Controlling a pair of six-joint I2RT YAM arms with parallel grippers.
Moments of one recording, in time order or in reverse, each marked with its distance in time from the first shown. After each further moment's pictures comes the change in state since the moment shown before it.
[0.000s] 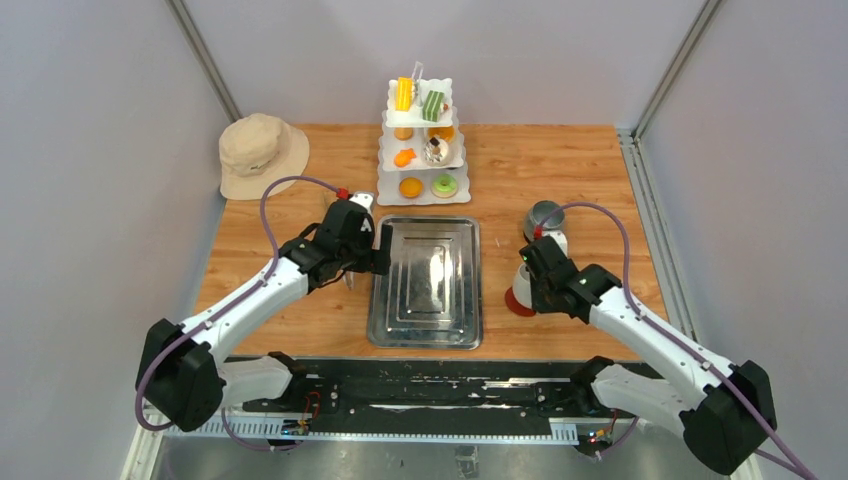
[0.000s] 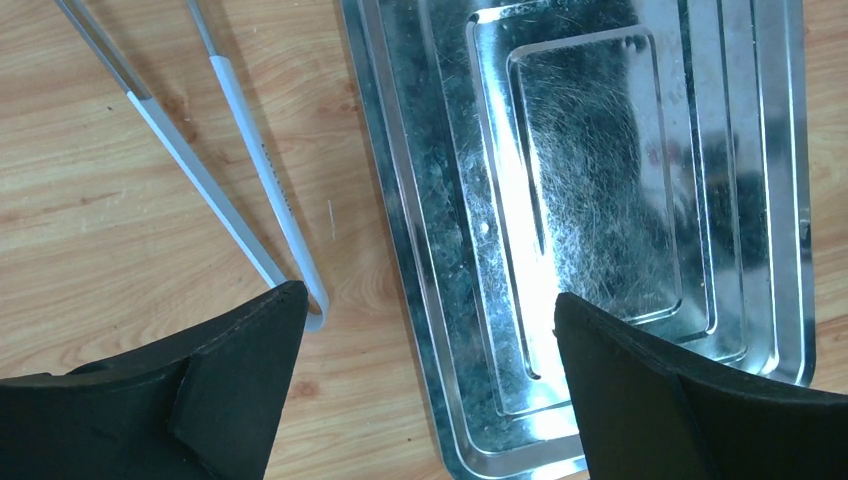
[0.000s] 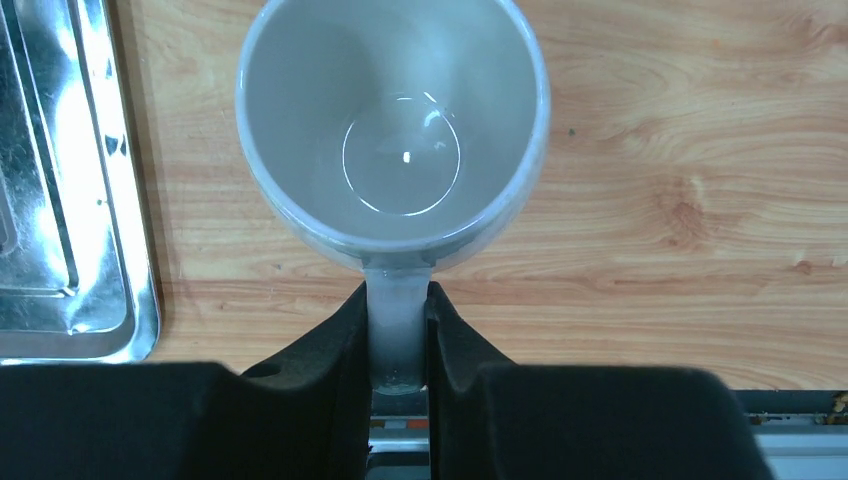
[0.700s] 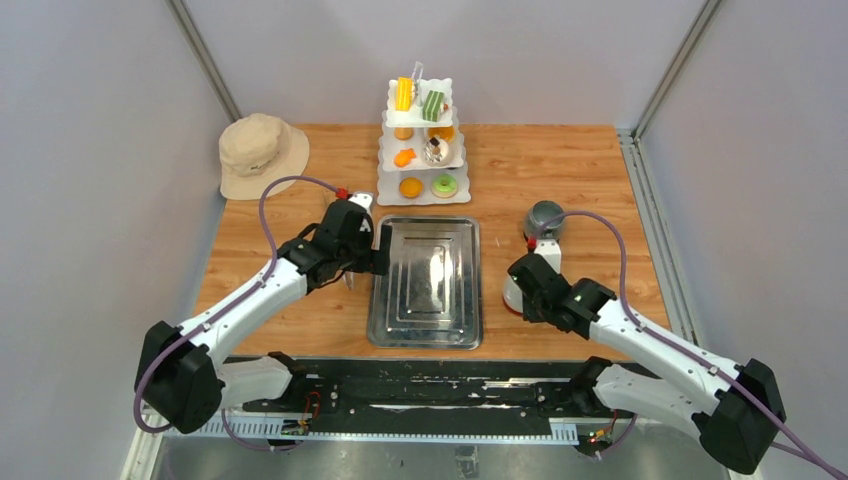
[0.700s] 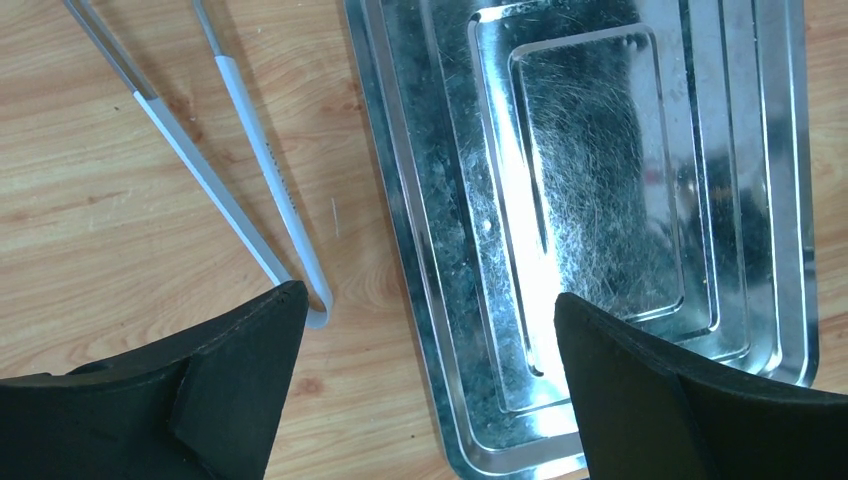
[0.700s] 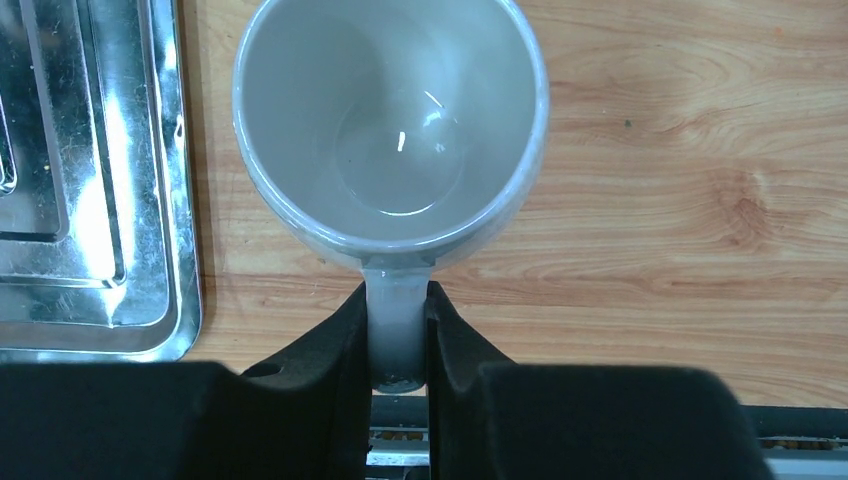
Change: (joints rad) left arm 0.000 -0.005 0.002 -0.010 -0.002 0.009; right arm 0.177 -0.033 -0.053 0.051 0.094 0.145
